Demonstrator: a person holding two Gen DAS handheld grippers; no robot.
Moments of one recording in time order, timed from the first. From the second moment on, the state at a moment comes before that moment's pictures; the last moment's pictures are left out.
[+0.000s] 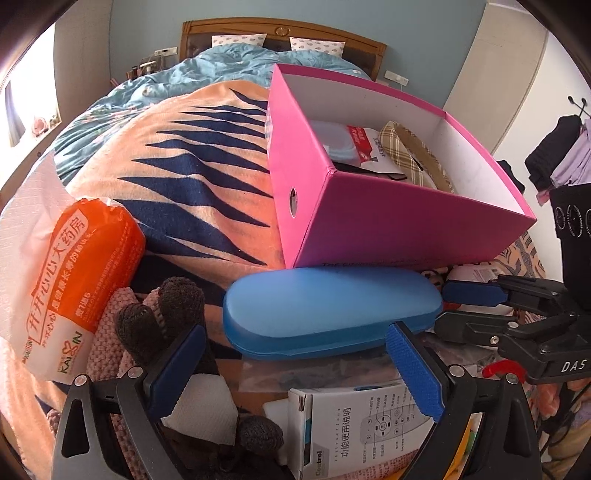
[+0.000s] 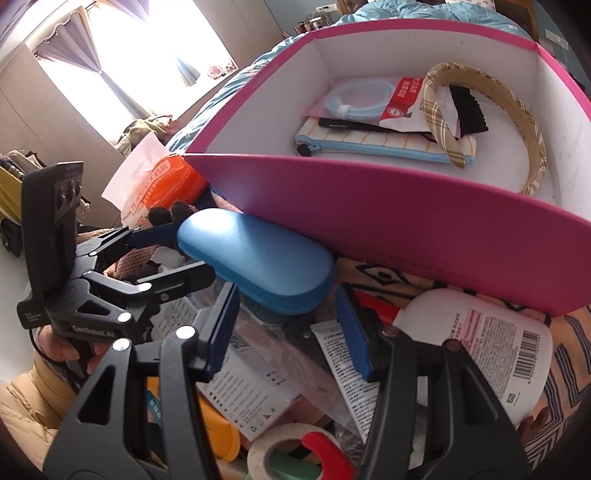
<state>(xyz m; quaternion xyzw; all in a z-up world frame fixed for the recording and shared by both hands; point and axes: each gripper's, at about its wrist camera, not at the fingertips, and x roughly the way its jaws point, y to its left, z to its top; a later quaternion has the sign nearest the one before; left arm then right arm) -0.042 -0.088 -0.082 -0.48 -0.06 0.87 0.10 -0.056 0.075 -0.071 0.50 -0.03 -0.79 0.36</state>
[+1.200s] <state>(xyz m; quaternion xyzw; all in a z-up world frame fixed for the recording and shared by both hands) -0.065 -0.094 -0.085 -0.53 -0.09 0.83 0.14 -0.062 0.072 -0.078 0.51 -0.06 -0.78 0.35</state>
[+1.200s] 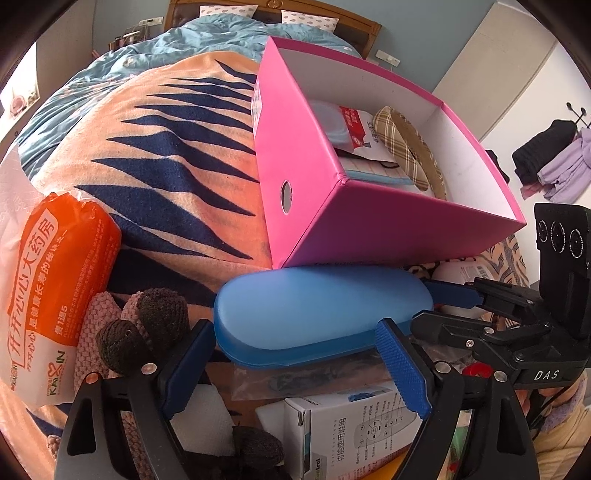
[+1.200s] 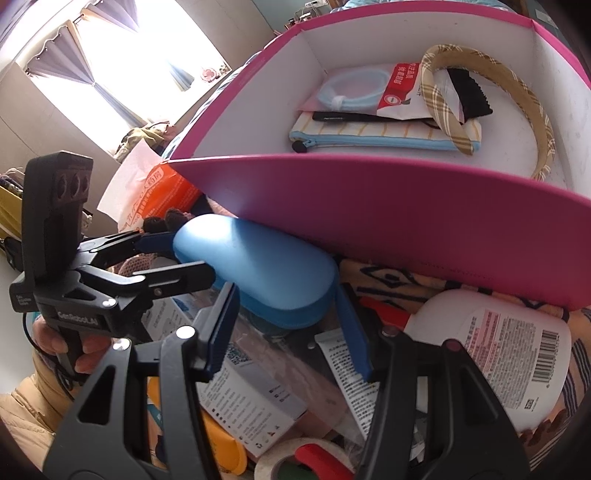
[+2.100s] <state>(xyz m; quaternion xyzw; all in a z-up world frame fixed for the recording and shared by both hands) -0.052 -0.096 -0.068 -0.52 -0.11 0.84 0.14 -0.059 0.078 -0.074 0.49 -0.07 -0.79 0.35</state>
